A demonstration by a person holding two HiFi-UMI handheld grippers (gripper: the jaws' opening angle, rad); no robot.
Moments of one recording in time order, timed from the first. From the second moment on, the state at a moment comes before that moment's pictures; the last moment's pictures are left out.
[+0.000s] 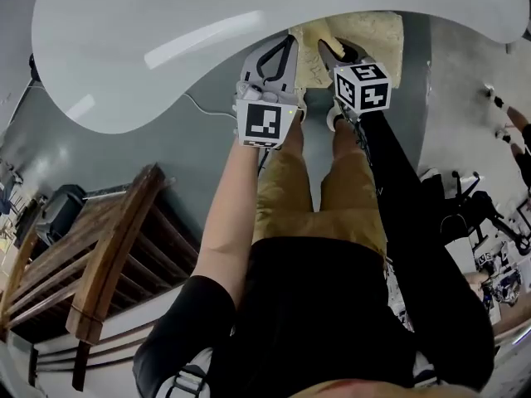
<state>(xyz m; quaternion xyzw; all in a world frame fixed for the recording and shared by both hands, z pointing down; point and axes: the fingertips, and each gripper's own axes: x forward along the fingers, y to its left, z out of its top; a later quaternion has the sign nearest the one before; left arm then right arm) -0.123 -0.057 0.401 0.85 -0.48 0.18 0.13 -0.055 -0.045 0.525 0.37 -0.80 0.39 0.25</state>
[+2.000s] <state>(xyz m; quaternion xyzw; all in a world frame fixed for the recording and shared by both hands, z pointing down) 0.029 -0.102 0.417 0.85 -0.48 0.19 0.12 0.293 -0.110 0.650 0.56 -0.60 0.45 0.37</state>
